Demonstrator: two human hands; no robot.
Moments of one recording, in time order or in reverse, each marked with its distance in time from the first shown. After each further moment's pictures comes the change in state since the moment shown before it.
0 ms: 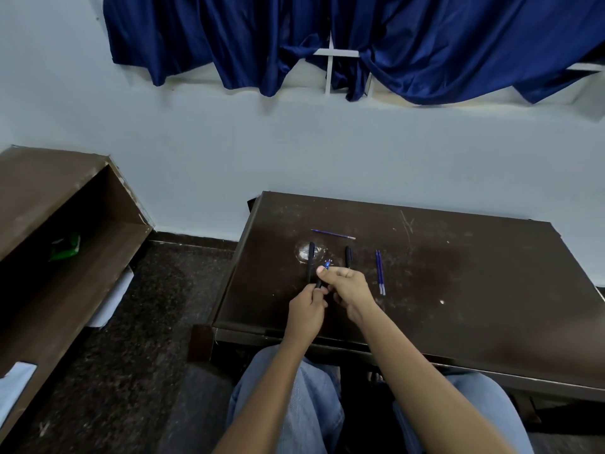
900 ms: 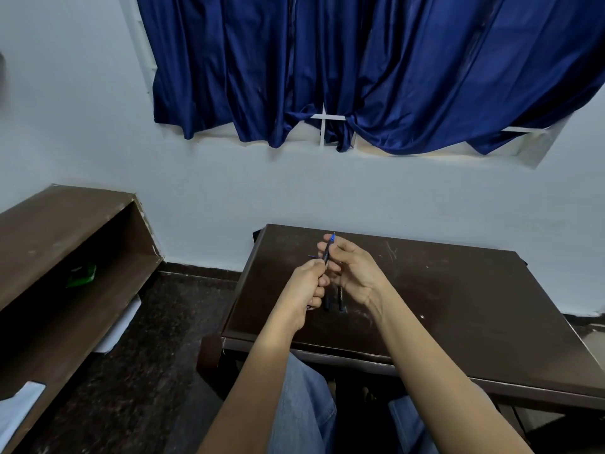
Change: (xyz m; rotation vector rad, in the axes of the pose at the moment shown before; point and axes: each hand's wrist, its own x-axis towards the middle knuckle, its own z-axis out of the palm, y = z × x) left_hand -0.080 0.122 -0.055 -0.476 -0.243 0.005; right_hand -0.110 -0.102 -0.011 0.397 -0.348 -0.231
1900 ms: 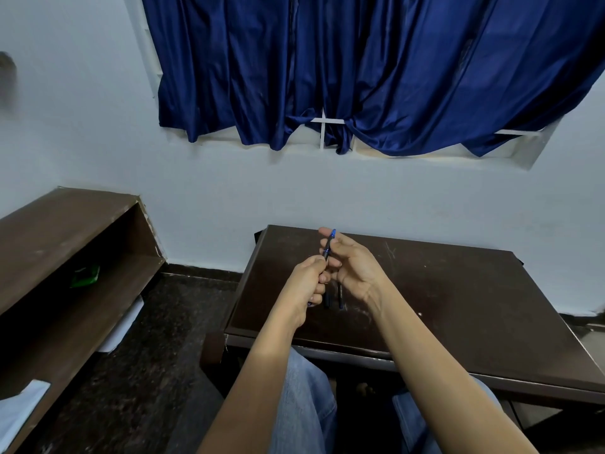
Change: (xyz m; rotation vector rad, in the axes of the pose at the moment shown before) left_hand -0.017 0.005 0.002 0.027 -0.006 0.042; right_hand -0.014 -0.006 0.007 -0.034 -0.031 0.001
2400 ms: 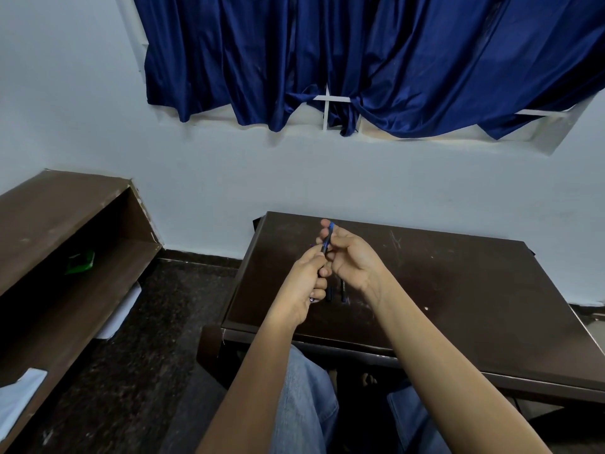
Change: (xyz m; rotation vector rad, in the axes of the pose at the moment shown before) left_hand 0.031 -0.012 -0.007 -0.123 -0.021 -0.062; right_hand 0.043 0.010 -0.008 0.197 -0.004 0.110
